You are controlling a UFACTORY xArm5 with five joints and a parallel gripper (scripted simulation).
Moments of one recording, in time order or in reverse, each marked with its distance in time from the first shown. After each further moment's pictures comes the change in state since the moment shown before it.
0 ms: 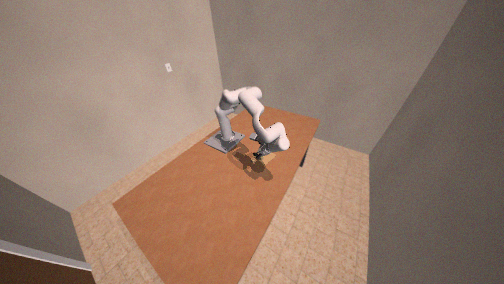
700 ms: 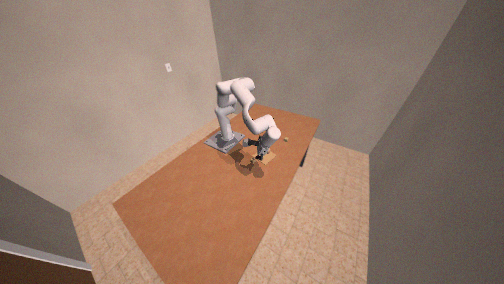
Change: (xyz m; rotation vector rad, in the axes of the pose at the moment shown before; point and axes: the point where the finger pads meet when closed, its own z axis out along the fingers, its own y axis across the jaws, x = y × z) arm 0.001 -0.021 -0.014 0.182 -0.255 -0.456
